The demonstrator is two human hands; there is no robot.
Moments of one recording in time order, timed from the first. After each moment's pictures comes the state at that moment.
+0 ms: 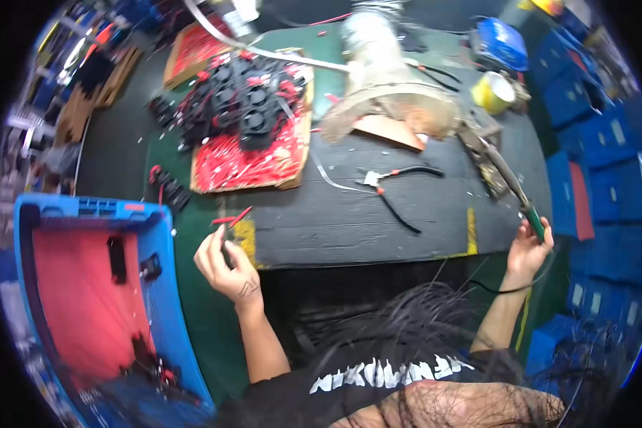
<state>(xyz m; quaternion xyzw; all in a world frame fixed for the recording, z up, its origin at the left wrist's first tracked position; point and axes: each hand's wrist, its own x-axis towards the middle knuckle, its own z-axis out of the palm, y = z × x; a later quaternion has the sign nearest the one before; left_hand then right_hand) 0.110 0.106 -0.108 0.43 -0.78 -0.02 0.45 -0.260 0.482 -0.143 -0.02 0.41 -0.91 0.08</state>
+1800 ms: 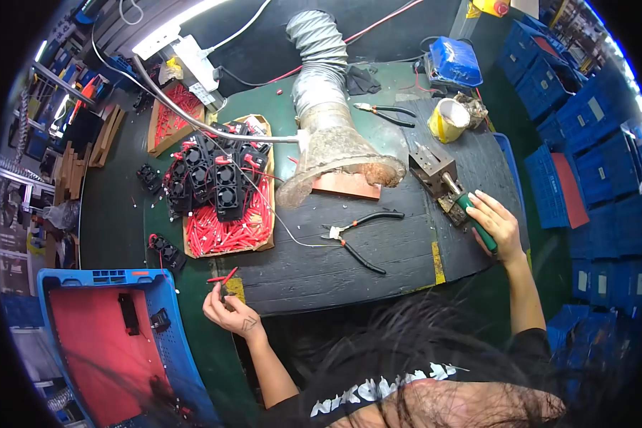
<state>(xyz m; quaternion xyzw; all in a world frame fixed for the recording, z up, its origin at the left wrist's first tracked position) 0.093 0.106 -0.136 0.49 -0.75 0.03 0.44 -0.320 0.429 -0.053 -0.62 0.75 -0.22 -0.12</state>
